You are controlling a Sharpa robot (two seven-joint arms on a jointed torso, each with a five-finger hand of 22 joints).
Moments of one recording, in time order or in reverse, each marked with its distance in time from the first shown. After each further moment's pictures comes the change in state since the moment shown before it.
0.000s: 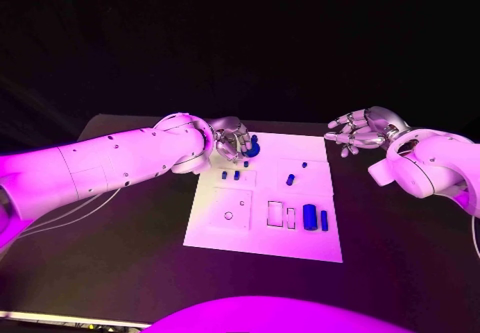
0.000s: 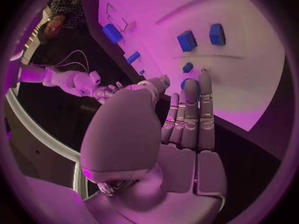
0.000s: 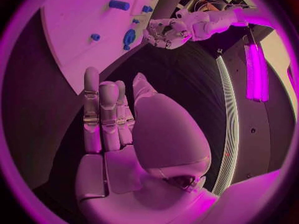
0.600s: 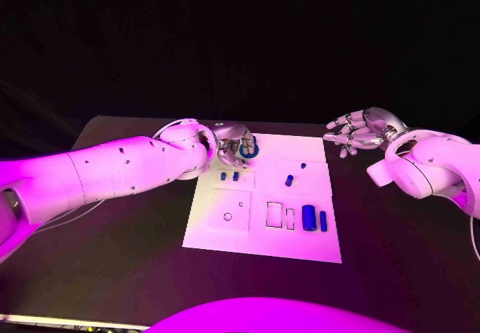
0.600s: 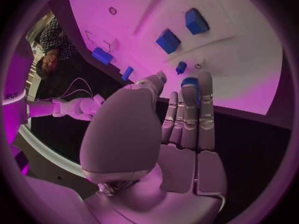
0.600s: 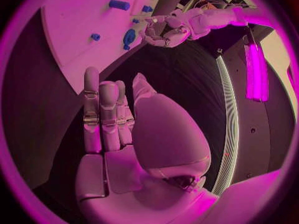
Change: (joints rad) left arm -0.012 0.026 -0.027 -0.039 -0.241 -0.033 0.098; left_hand 0.008 -0.008 -0.101 0.049 -0.011 0.075 -0.043 -0.008 -0.123 0.034 -0.035 0.044 -0.053 0.070 -0.043 0.221 0.034 0.000 0.054 -0.028 0.097 0.073; right arm 0.000 0.000 0.000 0.001 0.000 -0.001 0.002; right_hand 0.000 0.000 0.000 0.000 0.000 0.000 0.000 0.000 -0.001 0.000 0.000 0.000 -0.001 0.000 0.000 0.000 -0.001 0.000 0.004 0.004 0.000 0.000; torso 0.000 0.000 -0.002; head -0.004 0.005
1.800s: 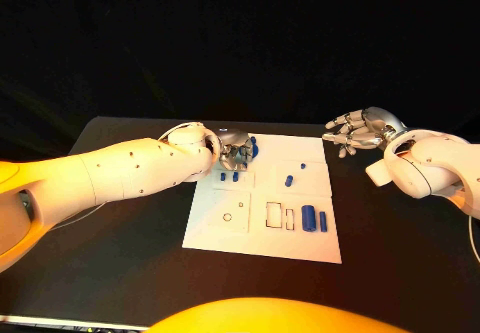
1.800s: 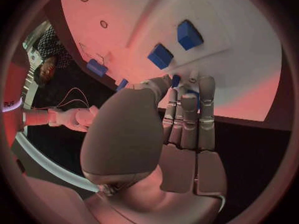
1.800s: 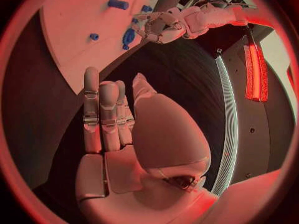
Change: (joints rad) left arm -0.015 0.045 0.000 -0.048 -0.070 0.063 -0.040; left_hand 0.036 -0.002 0.130 -0.011 0.000 0.088 0.020 -0.064 -0.068 0.079 0.009 -0.034 -0.046 0.054 0.017 0.155 0.047 0.000 0.030 0.013 0.148 0.164; right arm 0.000 0.003 0.000 -0.001 0.000 -0.002 0.005; right_hand 0.000 0.000 0.000 0.000 0.000 0.000 0.000 0.000 0.000 0.000 0.000 0.000 -0.002 0.000 0.000 -0.003 0.000 0.000 0.001 -0.001 0.000 -0.002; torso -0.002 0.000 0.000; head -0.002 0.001
